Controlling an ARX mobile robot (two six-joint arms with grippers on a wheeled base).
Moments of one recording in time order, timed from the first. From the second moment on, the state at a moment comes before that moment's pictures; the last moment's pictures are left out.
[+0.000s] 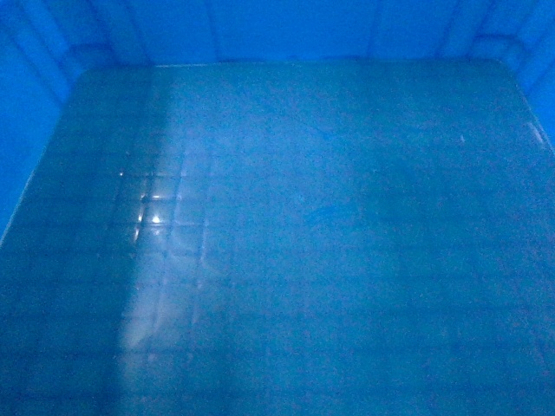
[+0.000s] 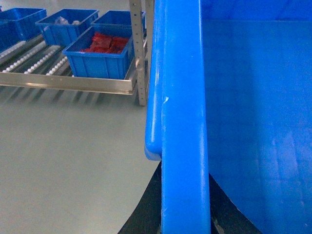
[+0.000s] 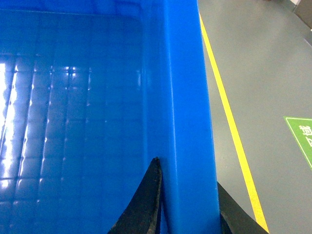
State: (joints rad) left arm -0.51 0.58 0.48 -0.26 -0.58 -0.18; right arm 0.51 0.69 0.53 -0.22 0.58 0.12
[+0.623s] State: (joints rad) left arm -0.51 0.58 0.48 -0.26 -0.58 -0.18; right arm 0.51 0.68 0.53 -0.23 0.58 0.12
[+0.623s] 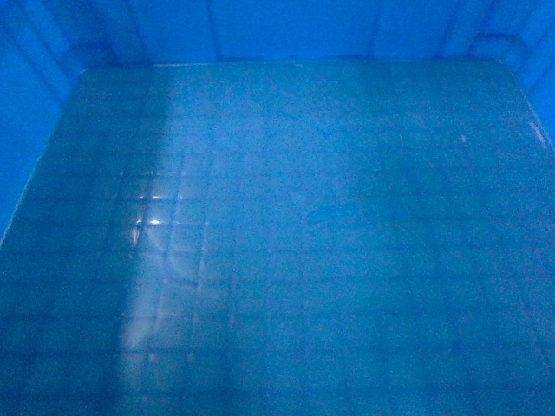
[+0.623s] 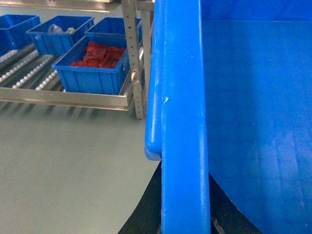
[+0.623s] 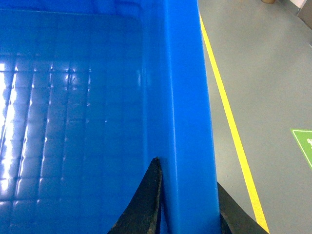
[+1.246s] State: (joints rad) left arm -0.51 0.58 0.48 -0.26 -0.58 -0.18; right arm 0.51 0.69 0.53 -0.23 0.58 0.12
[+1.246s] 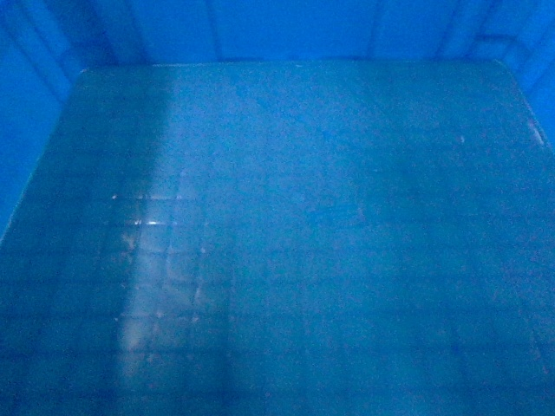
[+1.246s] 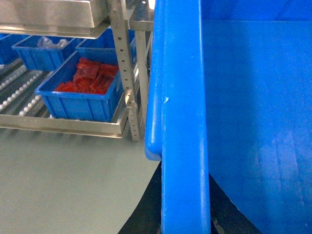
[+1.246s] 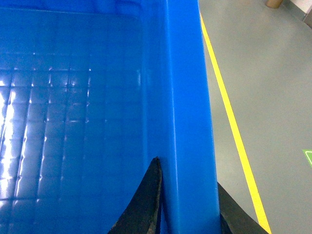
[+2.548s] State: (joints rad) left arm -0.51 0.58 0.48 -0.26 -0.58 -0.18; right arm 0.51 0.68 0.53 -0.23 0.58 0.12
